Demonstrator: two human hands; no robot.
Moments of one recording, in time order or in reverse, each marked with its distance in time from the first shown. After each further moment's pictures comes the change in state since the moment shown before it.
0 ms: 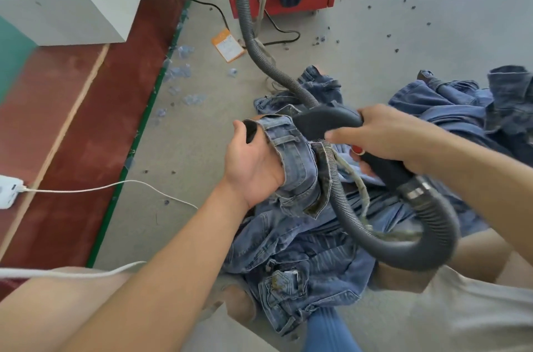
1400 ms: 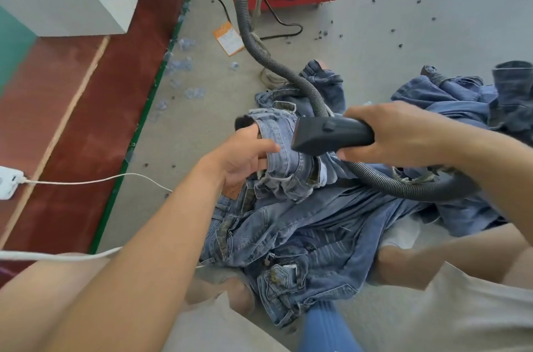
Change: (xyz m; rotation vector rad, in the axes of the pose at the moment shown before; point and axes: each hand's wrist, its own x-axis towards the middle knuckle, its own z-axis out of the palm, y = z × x) left_hand 0.000 0.036 -0.023 0.686 0.191 -0.162; right_hand -0.006 0.010 -0.018 -0.725 -0.015 -0.467
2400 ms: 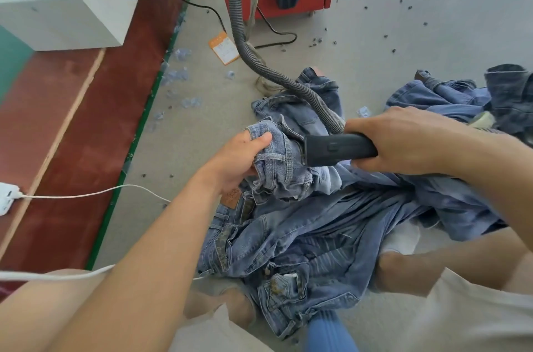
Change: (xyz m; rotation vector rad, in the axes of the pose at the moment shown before) left_hand 0.004 0.002 0.002 0.119 0.093 0.067; right_hand -0.004 0.013 -0.003 -0.330 -0.001 -0.019
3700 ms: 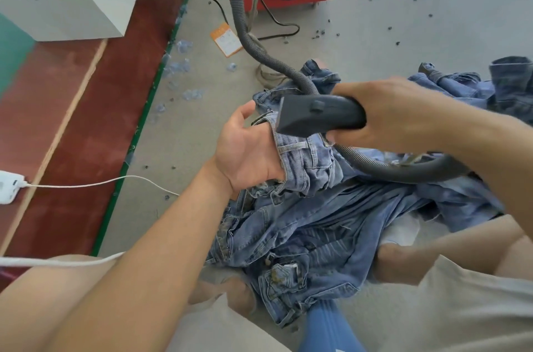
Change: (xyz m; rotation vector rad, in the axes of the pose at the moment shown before) left_hand -0.015 0.005 0.016 -0.659 -0.693 -0.034; right_hand 0.004 -0.028 -0.027 0.287 0.173 -0.046
